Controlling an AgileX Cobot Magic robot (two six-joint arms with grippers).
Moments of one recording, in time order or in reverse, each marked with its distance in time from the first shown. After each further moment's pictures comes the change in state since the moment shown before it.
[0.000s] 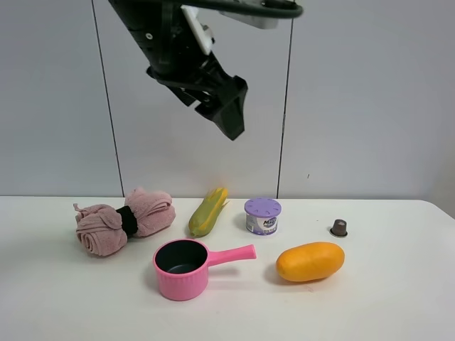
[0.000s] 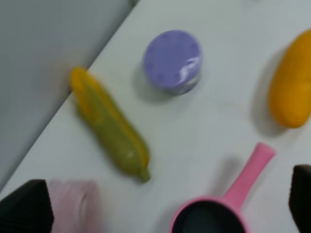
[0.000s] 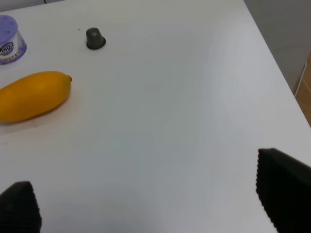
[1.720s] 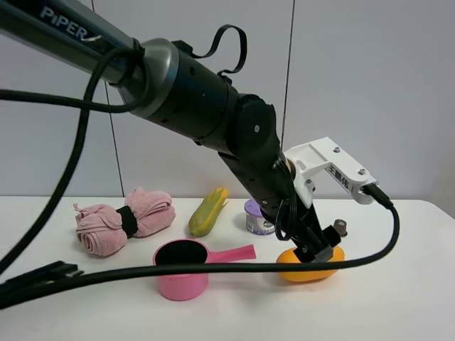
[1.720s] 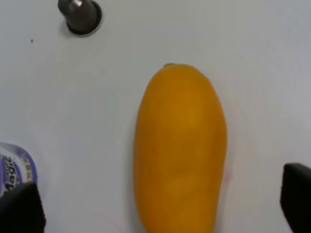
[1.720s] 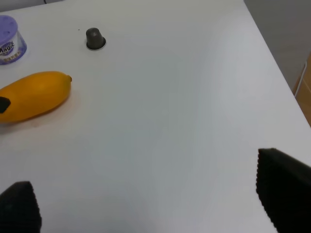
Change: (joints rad) left arm -0.121 0.437 -0.003 -0.145 -0.430 0.142; right arm 0.000 0.000 0.000 0.000 0.000 0.000
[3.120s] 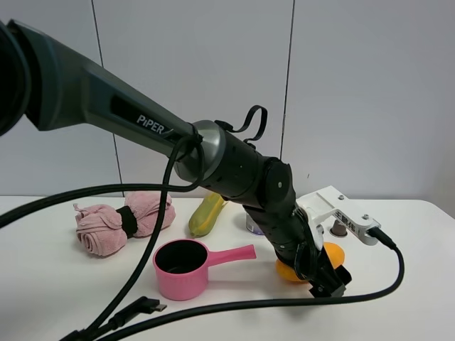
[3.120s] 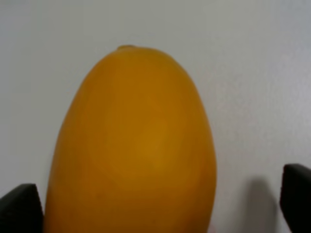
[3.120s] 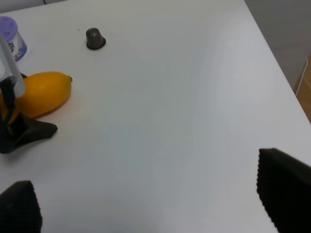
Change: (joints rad) left arm 0.000 0.225 -0.152 -0.174 0.007 0.065; right arm 0.000 0.000 0.000 -0.003 0.000 0.012
